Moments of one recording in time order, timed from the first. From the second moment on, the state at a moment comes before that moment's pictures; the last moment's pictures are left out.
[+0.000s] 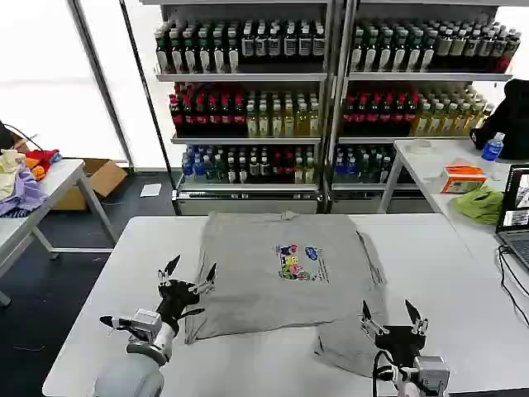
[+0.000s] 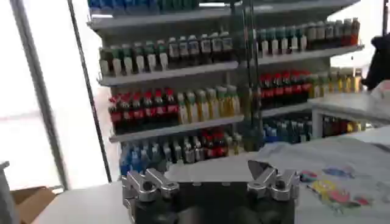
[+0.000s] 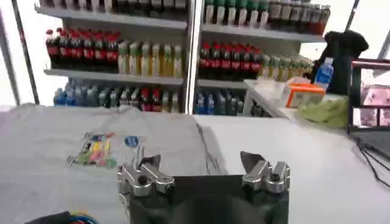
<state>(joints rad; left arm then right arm) 1.36 -1.17 -0.40 -2.10 -0.21 0.37 -0.08 -1.76 1.18 0.45 2.39 0.29 -0.51 0.44</state>
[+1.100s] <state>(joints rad) 1.54 -1.00 -0.40 -2.11 -0.36 0.50 -0.08 -1.79 1.20 0.39 2.29 0.34 -0.52 0.48</state>
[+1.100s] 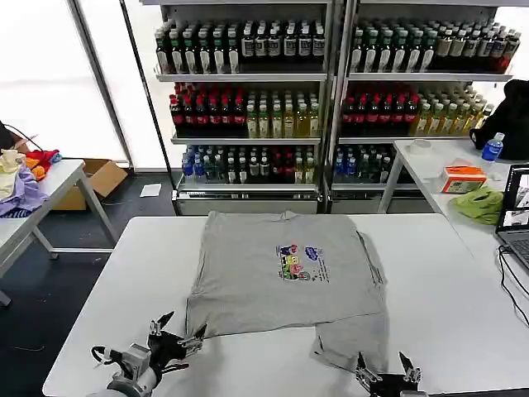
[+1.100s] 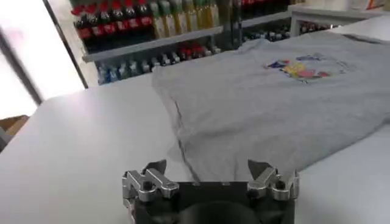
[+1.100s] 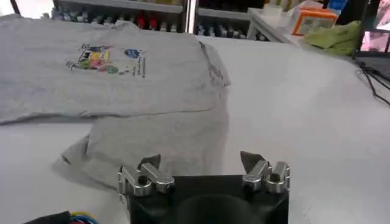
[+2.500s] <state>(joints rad) 1.55 -1.04 -0.38 -2.10 -0.41 0.51 -0.08 -1.74 1.24 0.40 2.28 0.30 -0.39 0.42</state>
